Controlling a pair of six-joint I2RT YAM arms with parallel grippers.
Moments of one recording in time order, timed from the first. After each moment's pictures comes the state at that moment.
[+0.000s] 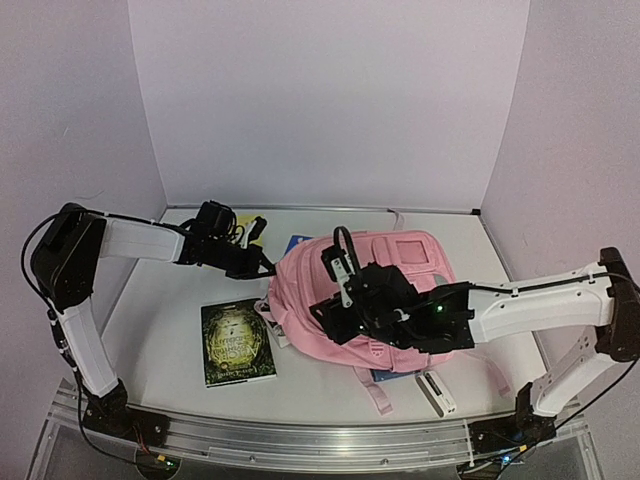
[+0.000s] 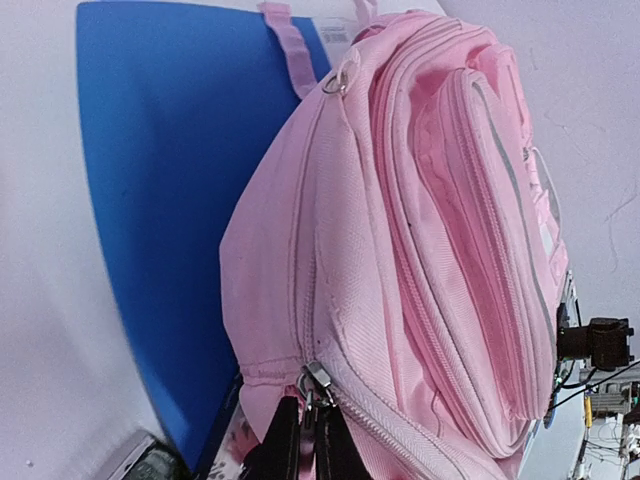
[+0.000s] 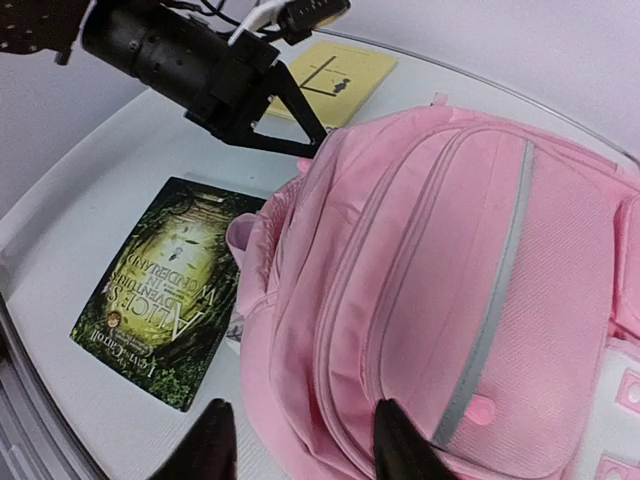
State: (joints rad) left arm -0.51 1.81 1.12 -0.06 0.56 -0.37; right arm 1.23 1.54 1.03 -0.09 0.46 0.39
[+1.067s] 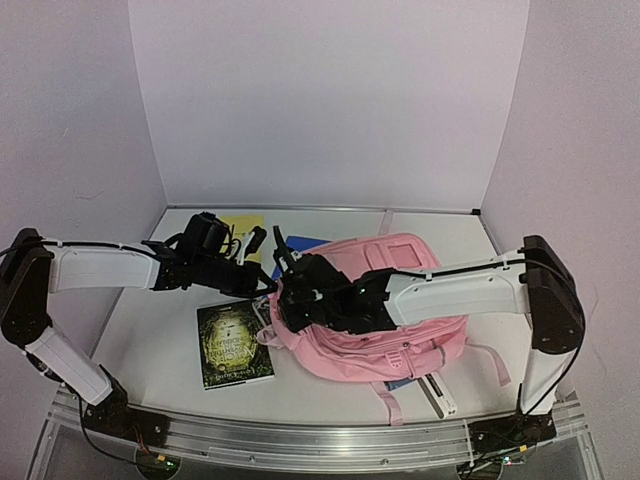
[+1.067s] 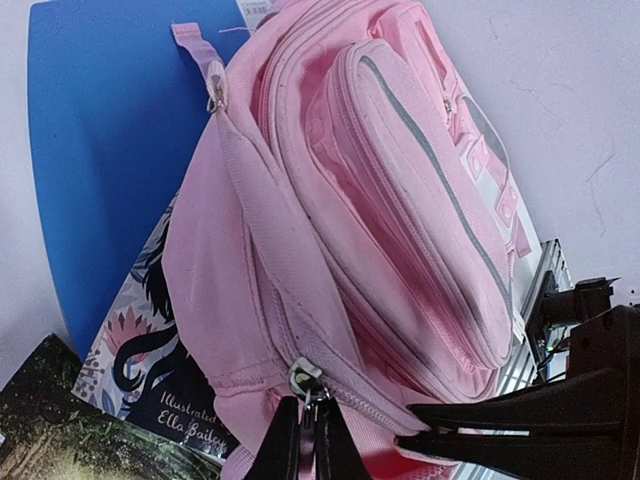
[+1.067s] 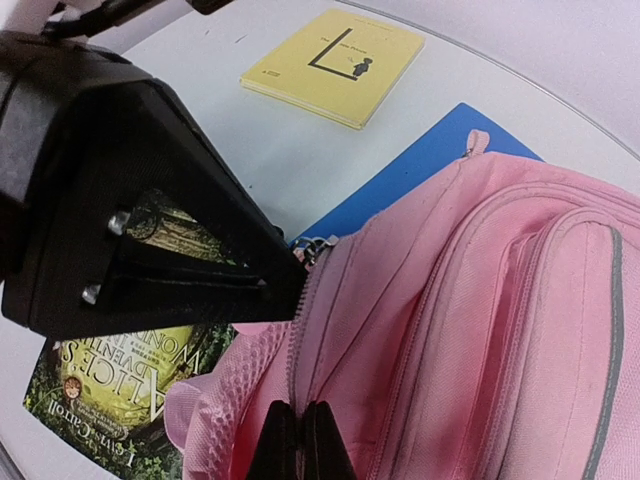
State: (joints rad) left arm -0.66 1.51 0.89 -0.06 0.43 -0.44; right arm 1.19 1.94 1.42 -0.19 0.44 0.34
